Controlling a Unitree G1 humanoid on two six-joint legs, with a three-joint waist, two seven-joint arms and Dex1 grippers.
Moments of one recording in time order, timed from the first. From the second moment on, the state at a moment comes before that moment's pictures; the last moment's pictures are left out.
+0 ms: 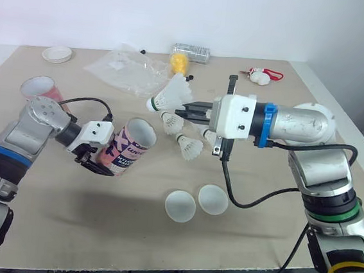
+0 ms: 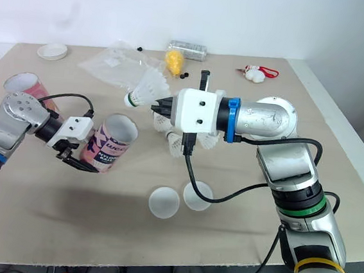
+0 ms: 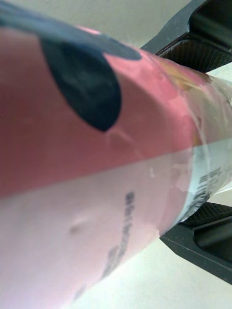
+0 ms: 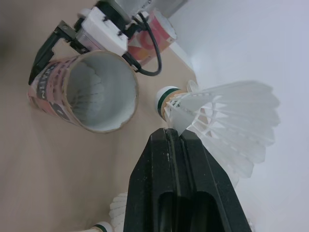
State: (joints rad) left arm -0.79 0.87 -0.32 0.40 -0.11 0.04 -1.61; right arm -0.87 -0.65 0.25 -0.28 0.10 0.13 1.03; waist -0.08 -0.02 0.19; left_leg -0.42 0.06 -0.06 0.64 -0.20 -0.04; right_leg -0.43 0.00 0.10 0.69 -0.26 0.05
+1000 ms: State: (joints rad) left arm -0.81 0.78 -0.30 0.45 -0.05 0.01 -1.57; right arm -0.85 -0.59 0.30 -0.25 0.14 0.11 1.13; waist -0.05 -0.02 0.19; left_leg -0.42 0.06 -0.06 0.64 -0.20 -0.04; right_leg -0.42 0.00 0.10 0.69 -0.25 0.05
